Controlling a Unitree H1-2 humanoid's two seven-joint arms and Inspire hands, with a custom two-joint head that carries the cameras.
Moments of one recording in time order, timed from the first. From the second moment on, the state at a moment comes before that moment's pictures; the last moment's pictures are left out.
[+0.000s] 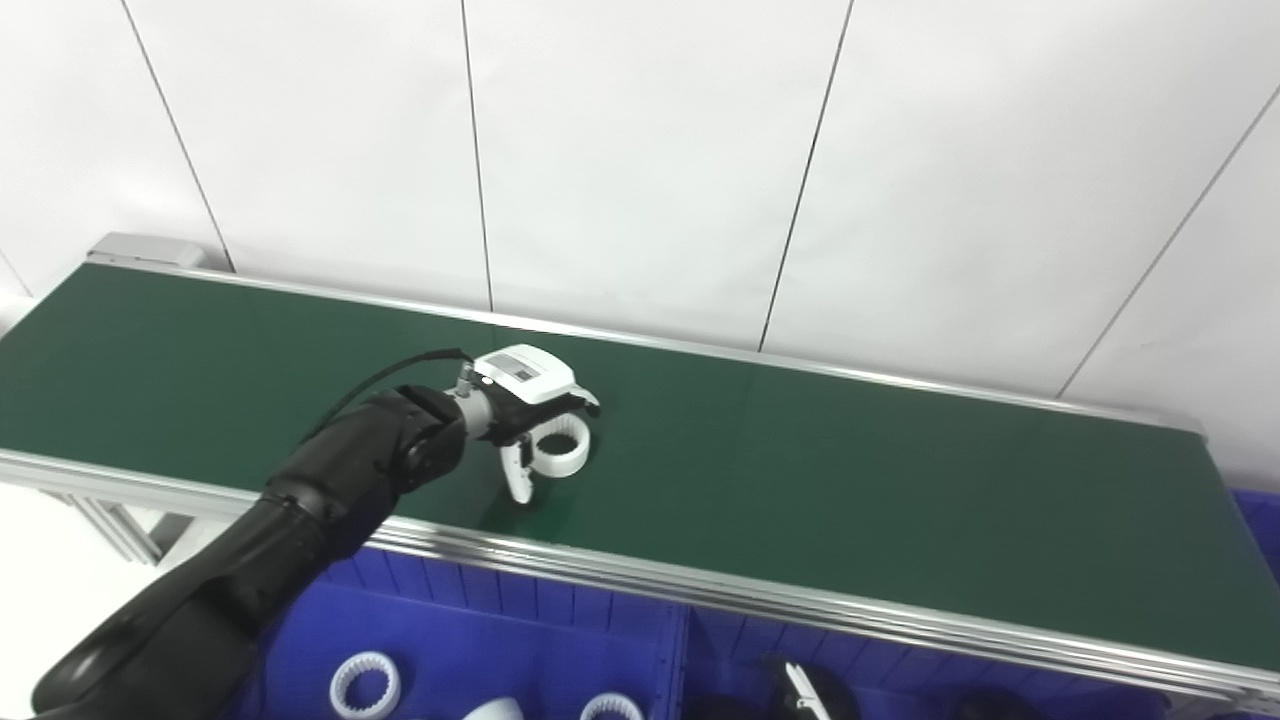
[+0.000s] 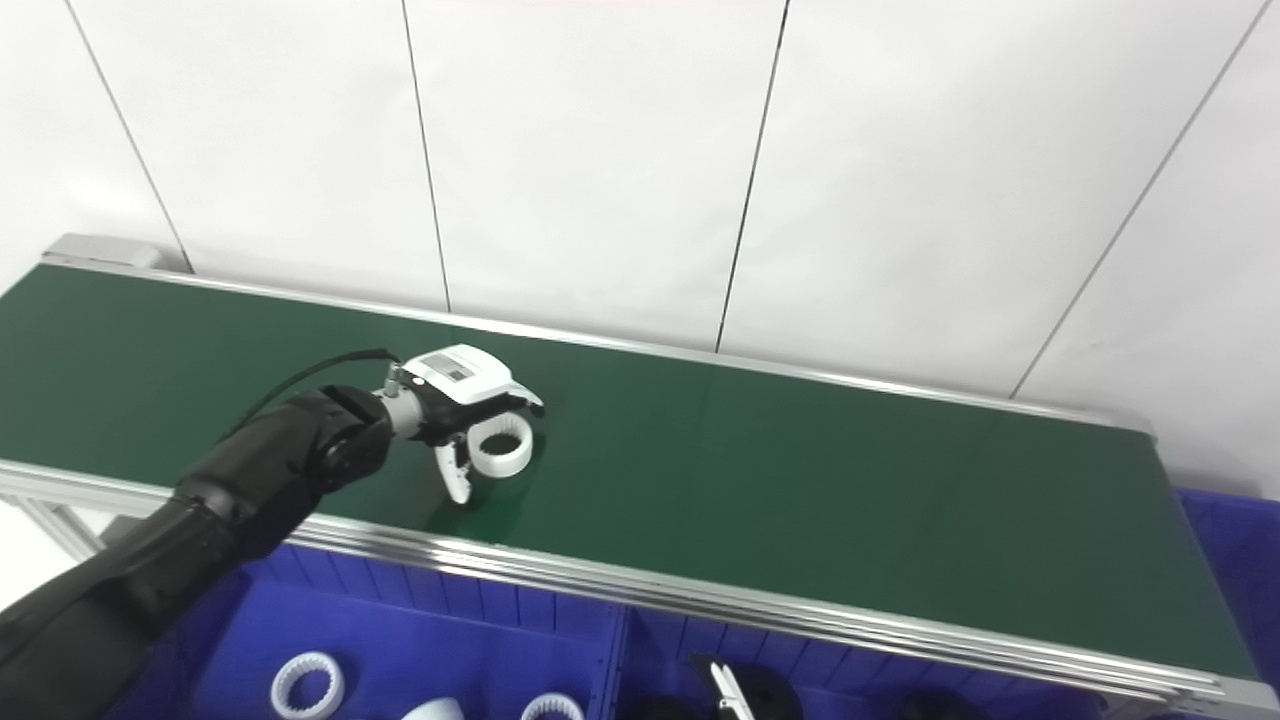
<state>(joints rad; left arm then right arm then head) -0.68 0.39 -0.51 0.62 0.97 -0.19 -0.25 0.19 -0.24 0.46 0.18 -0.29 -0.41 -0.17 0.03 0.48</state>
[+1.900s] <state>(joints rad) -0.53 0.44 -0.38 0.09 0.69 -0.16 -0.37 0.19 -0.20 0.43 0.15 -0.30 -0.41 -0.15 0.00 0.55</state>
